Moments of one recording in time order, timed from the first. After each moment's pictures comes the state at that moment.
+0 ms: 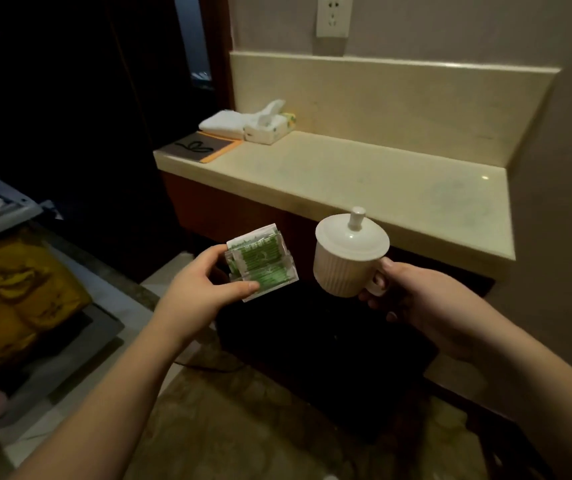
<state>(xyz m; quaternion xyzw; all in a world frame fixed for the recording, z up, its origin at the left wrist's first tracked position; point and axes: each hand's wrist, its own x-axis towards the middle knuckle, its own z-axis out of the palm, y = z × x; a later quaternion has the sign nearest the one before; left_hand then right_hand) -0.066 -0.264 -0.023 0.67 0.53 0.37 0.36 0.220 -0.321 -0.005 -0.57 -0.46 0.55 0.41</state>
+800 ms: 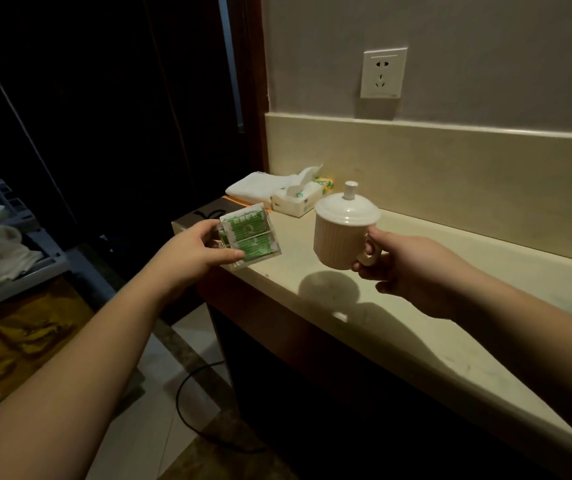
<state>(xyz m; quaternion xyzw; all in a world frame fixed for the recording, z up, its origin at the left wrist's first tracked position) -0.060 -0.015 0.051 0.65 0.59 0.38 0.30 0.241 -0.047 0.060 -0.53 -0.48 0.56 0.41</state>
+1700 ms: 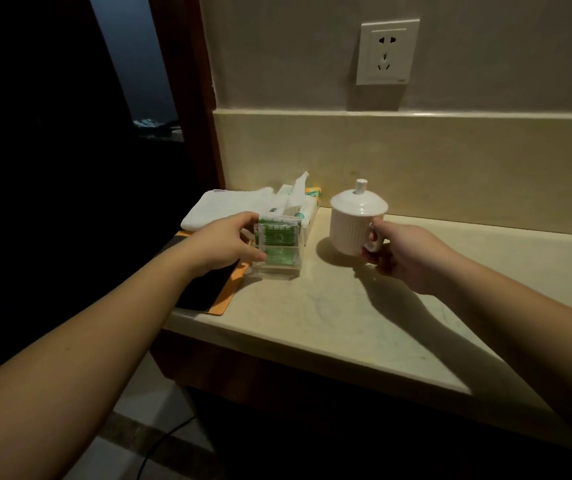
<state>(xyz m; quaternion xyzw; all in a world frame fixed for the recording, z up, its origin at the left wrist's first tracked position) -0.081 0.247 0.040 0.82 0.45 0.16 0.32 0.162 0.126 0.023 -0.66 -0.30 0.43 0.54</state>
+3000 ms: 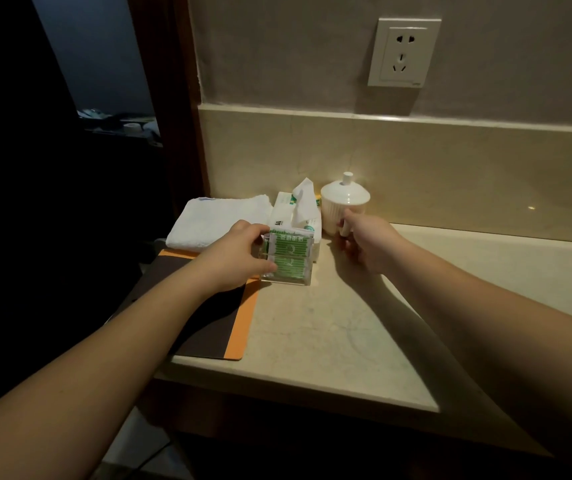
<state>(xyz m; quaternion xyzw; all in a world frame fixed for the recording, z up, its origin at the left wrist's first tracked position) -0.079 0.306 0.014 0.88 0.37 0.16 0.25 0.136 0.240 0.012 -0.72 -0.21 0.36 0.55</state>
